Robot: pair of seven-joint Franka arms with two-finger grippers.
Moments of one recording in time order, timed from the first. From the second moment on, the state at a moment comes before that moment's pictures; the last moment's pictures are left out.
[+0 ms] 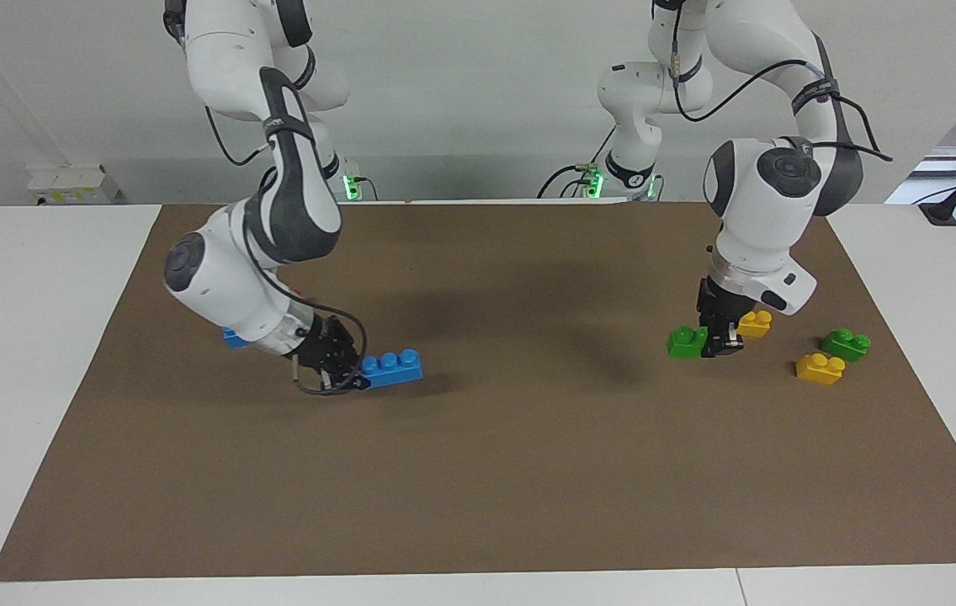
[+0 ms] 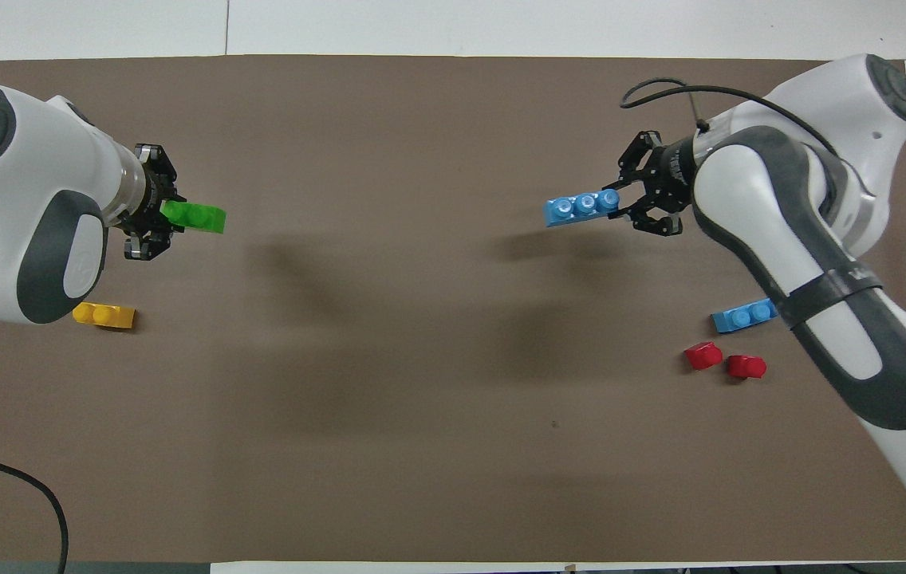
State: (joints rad) left arm 0.01 0.19 -0.10 -1.83 0.08 2.10 -1.47; right arm -0.07 0.42 0.04 -1.65 0.46 1.94 1.09
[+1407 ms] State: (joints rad) left arm 0.16 0.36 -0.10 -1.94 0.07 2.45 -1.21; right arm -0.17 0.40 0.03 -1.88 0.43 2.10 0.98
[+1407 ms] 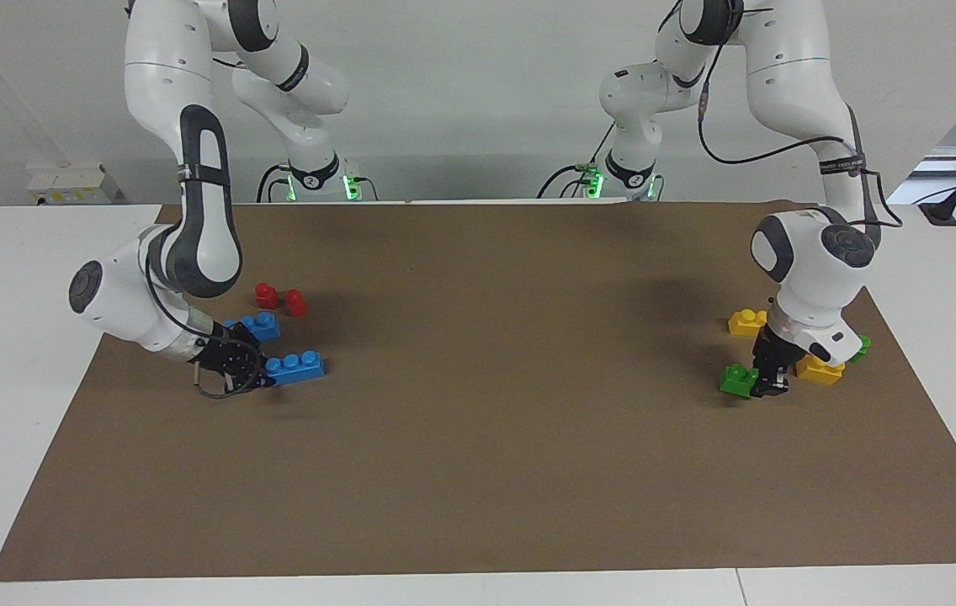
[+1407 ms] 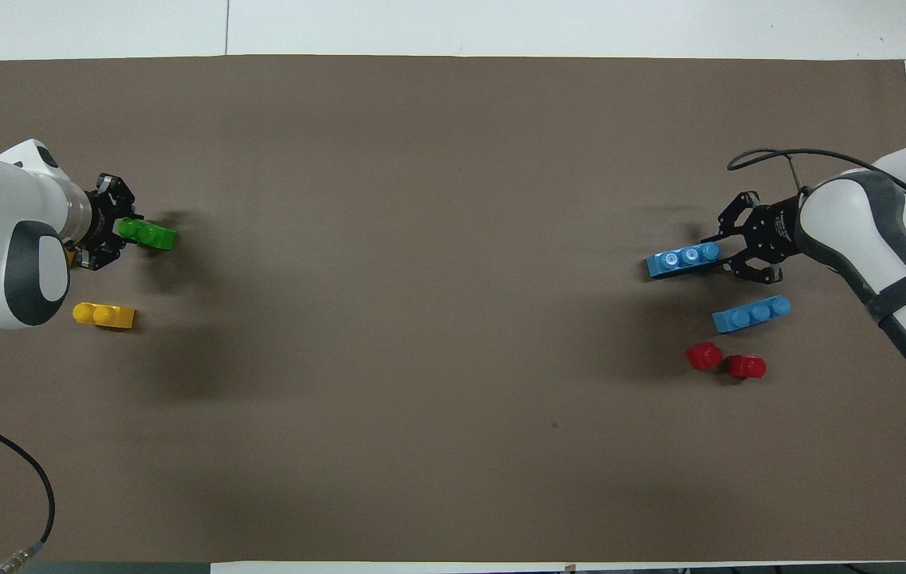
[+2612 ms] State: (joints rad) left arm 0.17 0.26 -0.11 -1.88 0.13 2.26 -0.81; right arm -0.16 0.24 0.05 -1.64 0.19 1.80 0.77
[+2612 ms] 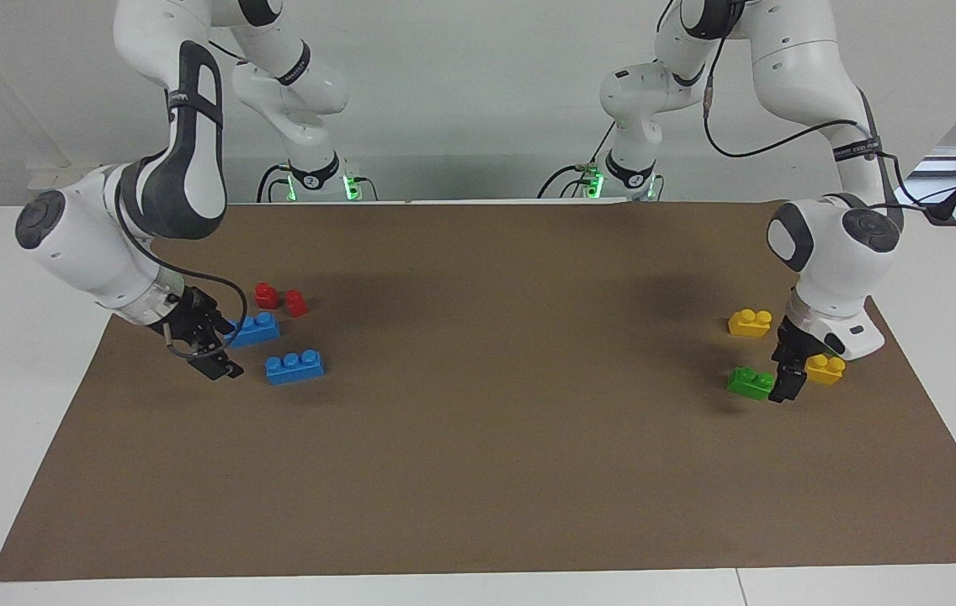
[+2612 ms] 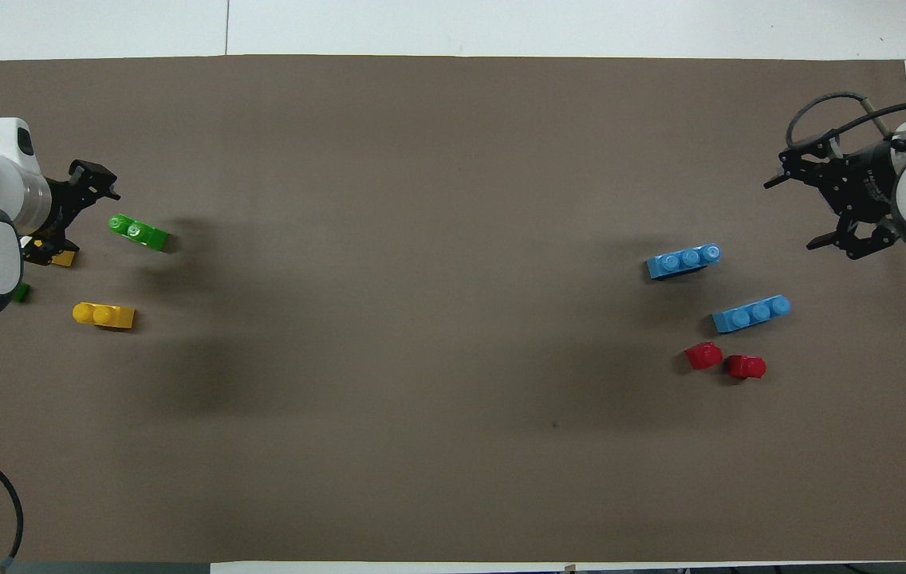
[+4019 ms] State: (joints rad) left arm 0.12 -0.08 -0.15 -1.72 -0.01 1.63 -0.21; right arm -0.15 0.00 0.07 -1.60 -0.01 1.56 0.05
